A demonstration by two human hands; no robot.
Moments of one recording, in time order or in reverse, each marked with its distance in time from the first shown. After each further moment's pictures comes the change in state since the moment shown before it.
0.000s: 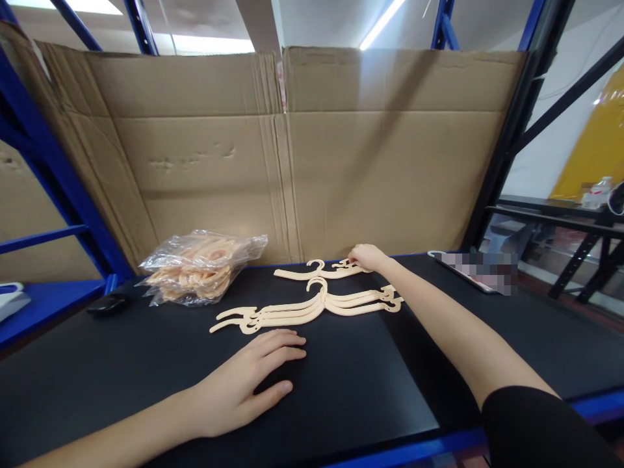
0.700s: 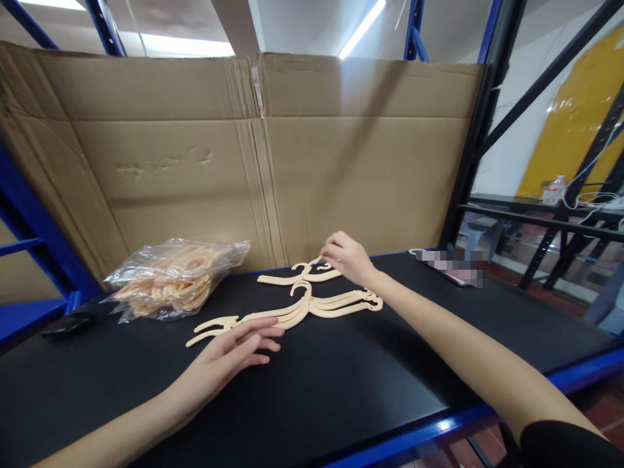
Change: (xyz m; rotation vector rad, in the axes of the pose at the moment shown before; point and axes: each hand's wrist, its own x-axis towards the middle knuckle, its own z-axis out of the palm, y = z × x) left_hand 0.018 -0.008 0.002 -0.957 0.270 -0.399; right_hand -0.054 -0.048 -0.038 0.196 0.730 -0.078
